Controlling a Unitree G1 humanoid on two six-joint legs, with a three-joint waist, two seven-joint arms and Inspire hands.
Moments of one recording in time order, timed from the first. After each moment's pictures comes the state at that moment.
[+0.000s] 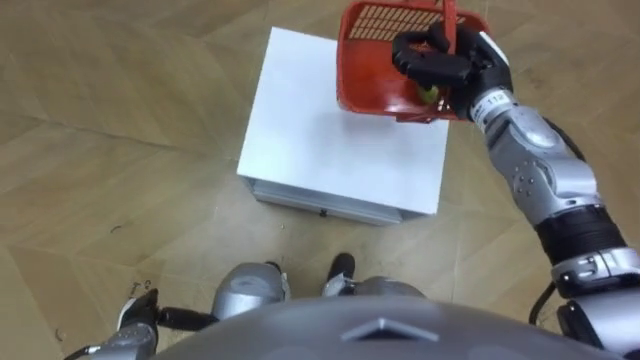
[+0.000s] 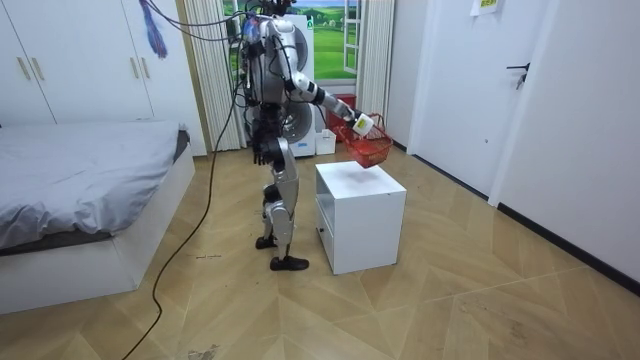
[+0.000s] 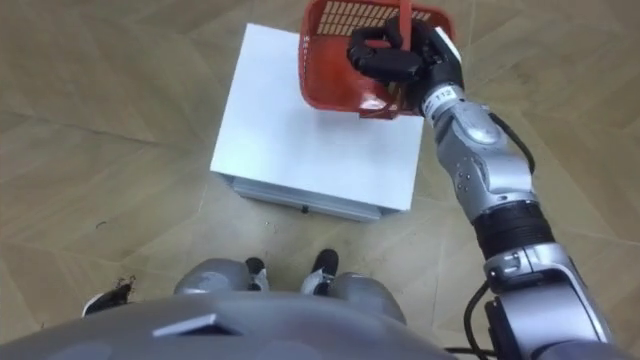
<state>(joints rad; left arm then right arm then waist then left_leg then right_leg) 0.24 0.28 0.00 1.01 -0.06 0.14 0.06 -0.18 -0.37 0.21 0.41 0.62 0.13 0.06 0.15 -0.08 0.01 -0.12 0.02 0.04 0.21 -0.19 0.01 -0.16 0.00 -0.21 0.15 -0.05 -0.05</state>
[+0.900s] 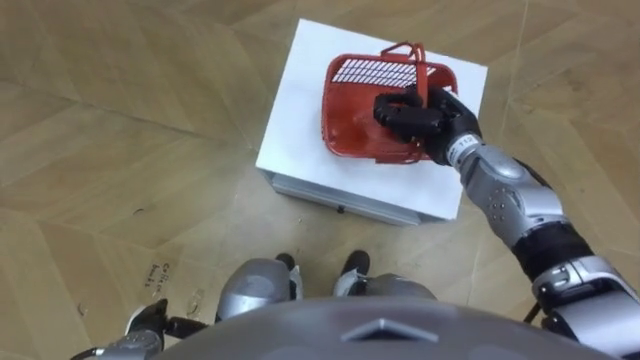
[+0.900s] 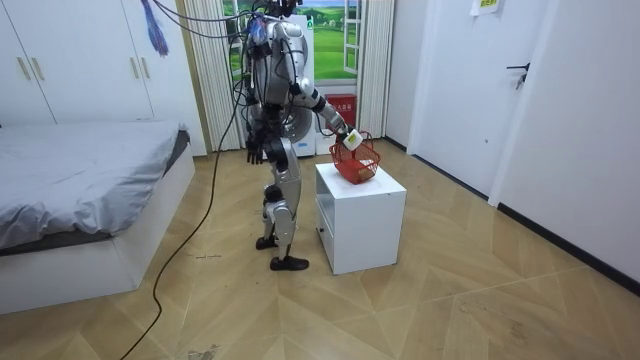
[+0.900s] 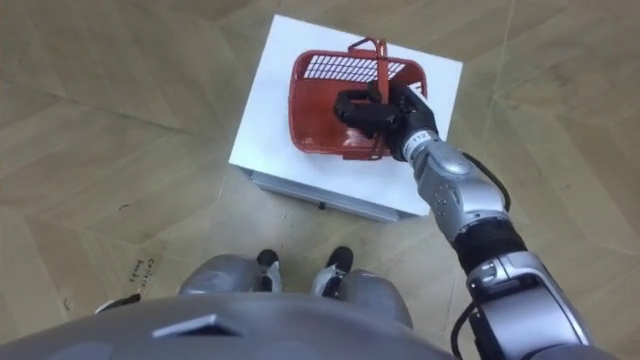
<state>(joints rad) 0.24 0.28 -0.08 1.04 -0.03 0.17 0.05 -0.16 -0.32 0.32 0.58 0.63 0.12 0.06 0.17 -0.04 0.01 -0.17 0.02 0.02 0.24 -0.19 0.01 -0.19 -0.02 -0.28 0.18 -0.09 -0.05</state>
